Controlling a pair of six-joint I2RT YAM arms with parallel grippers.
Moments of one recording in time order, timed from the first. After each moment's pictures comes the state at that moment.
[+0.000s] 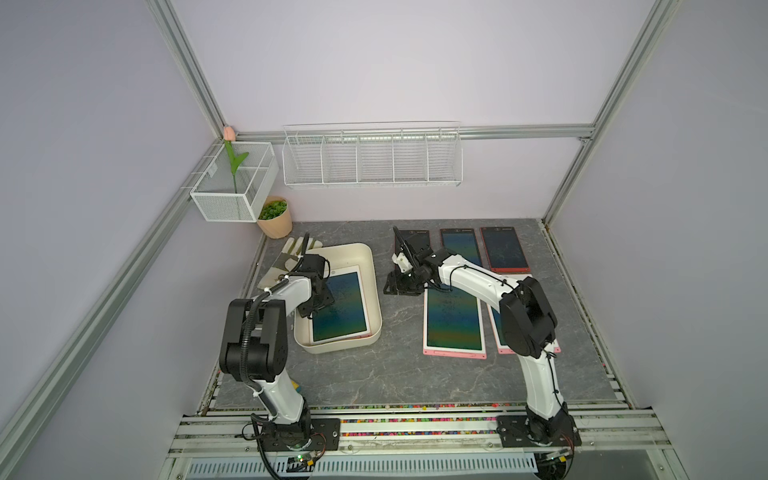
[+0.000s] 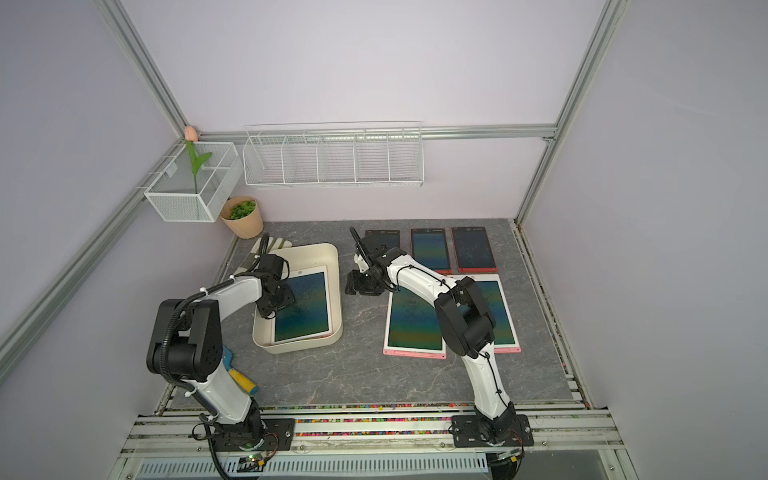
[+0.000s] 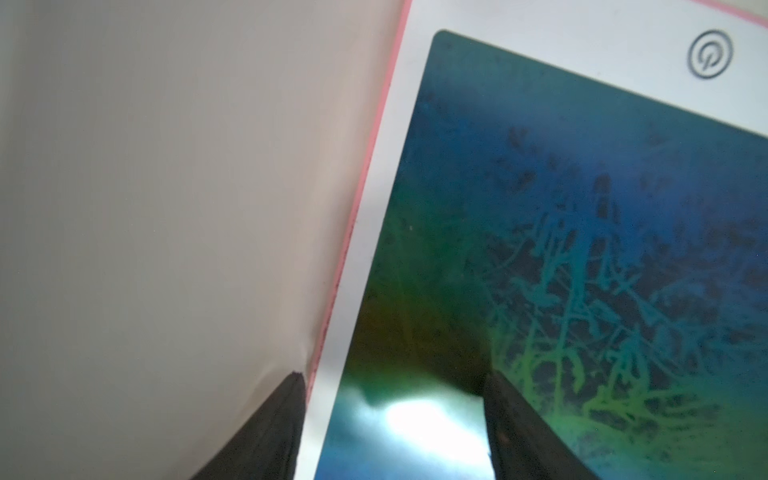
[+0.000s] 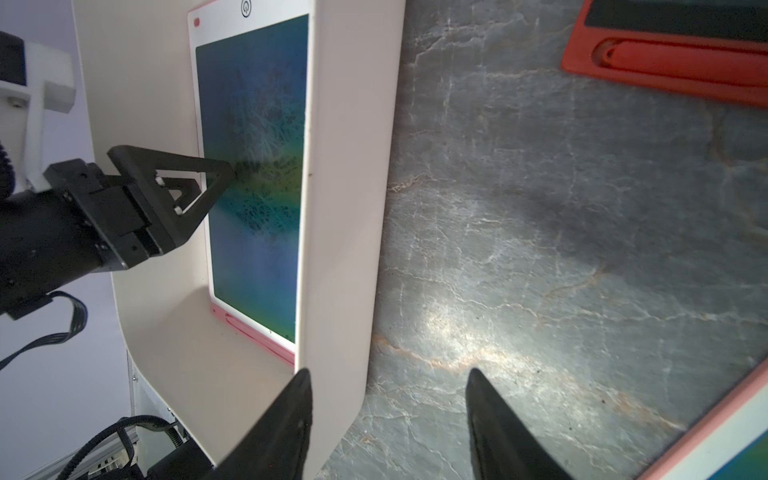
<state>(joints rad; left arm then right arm) -0.11 1.74 1.04 -0.55 -0.15 -0.51 0.70 2.11 1.73 -0.68 -0.36 0.55</state>
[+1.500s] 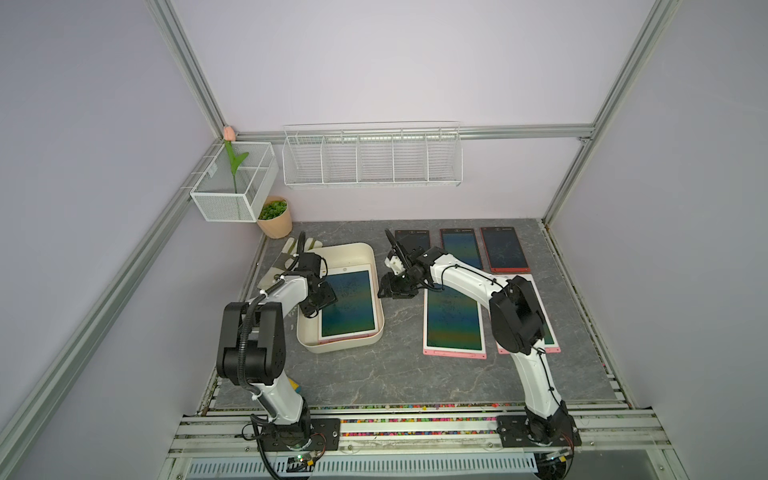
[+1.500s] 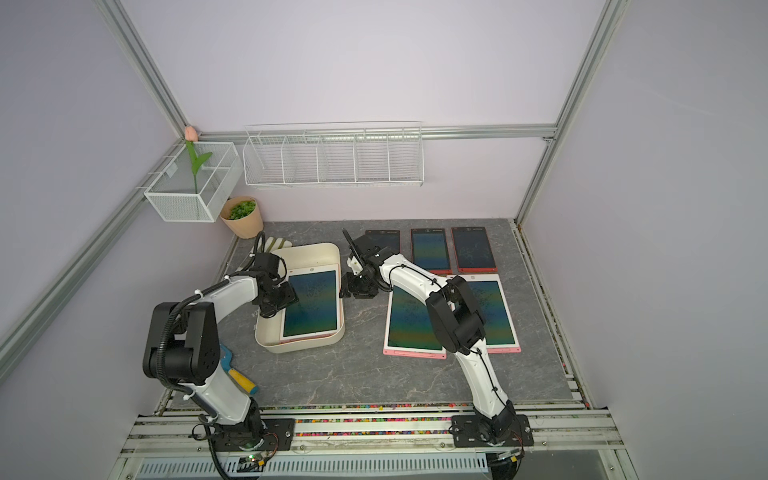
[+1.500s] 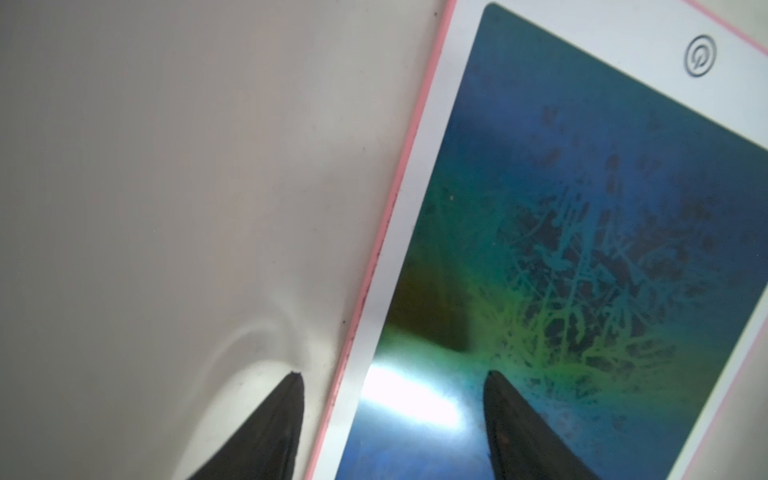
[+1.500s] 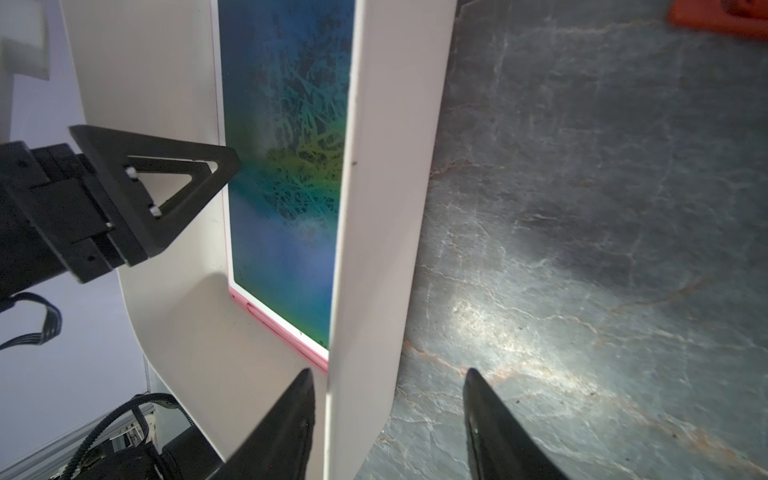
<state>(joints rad) -0.09 1.72 1.04 -0.57 0.02 -0.49 0.73 2.20 1.84 -0.74 -0.42 0.55</state>
